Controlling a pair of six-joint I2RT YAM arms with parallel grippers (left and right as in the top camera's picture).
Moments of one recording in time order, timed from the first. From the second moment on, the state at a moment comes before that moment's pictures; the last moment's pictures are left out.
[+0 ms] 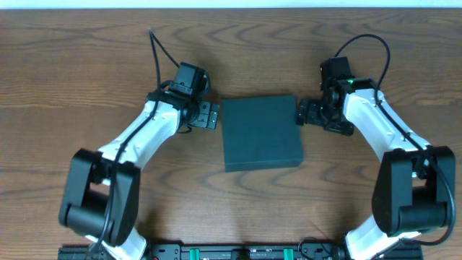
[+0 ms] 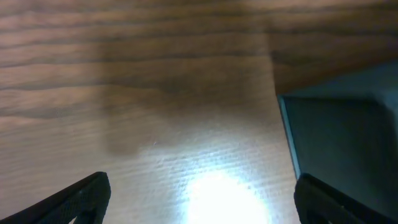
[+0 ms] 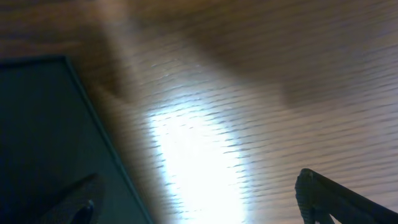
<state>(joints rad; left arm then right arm) -0.36 1.79 1.15 -0.56 0.04 -0.16 0.11 1.79 1.20 -0.84 -0.01 0.37</state>
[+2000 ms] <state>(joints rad) -0.30 1.56 1.15 -0.67 -0.08 -0.17 0.12 1.59 1.19 -0.81 0.05 0.32</state>
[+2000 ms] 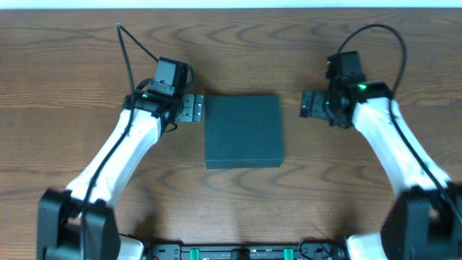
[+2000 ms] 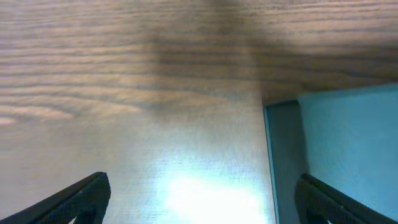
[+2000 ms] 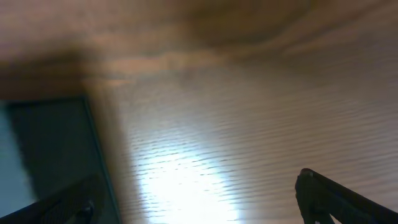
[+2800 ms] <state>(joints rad) -0.57 0.70 0.95 -1.00 -0.29 -0.30 0.31 0.55 1.20 -1.14 0.07 0.08</state>
